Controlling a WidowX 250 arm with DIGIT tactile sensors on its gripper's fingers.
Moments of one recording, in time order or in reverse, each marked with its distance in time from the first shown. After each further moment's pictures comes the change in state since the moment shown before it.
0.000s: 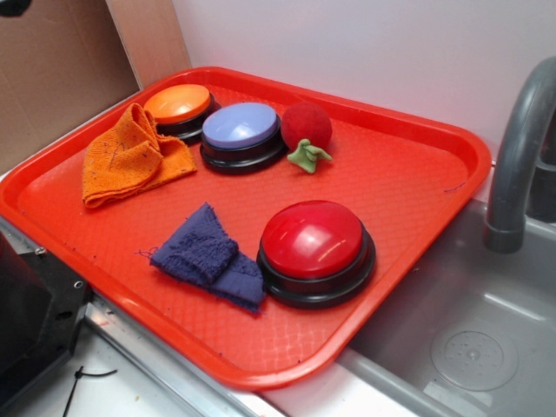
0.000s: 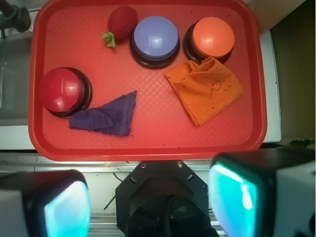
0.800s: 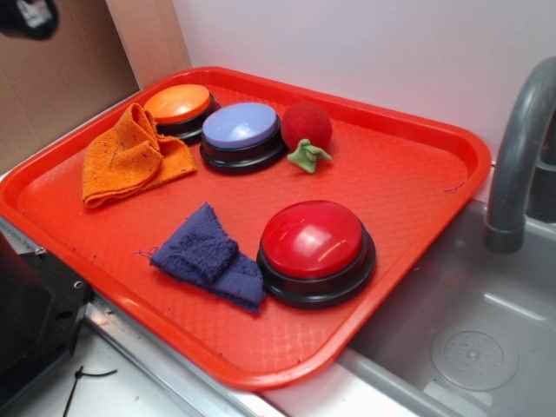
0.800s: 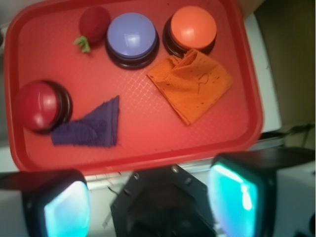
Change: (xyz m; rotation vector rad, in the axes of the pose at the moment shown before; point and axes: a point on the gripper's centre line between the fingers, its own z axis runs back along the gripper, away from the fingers) arm 0.011 0.032 -0.031 0.024 -0.042 0.250
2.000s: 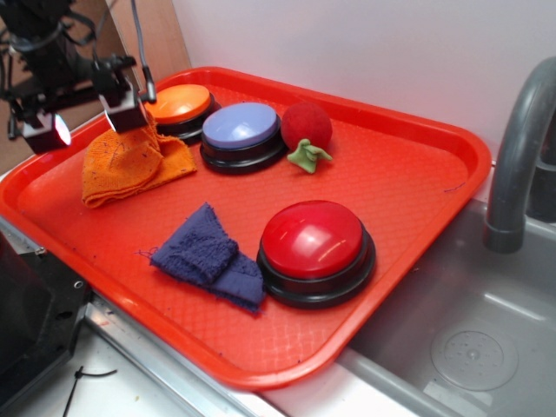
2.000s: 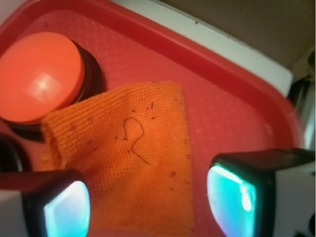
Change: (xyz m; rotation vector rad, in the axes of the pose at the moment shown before) arm 0.049 0.065 -0.142 0.125 -0.161 0.746
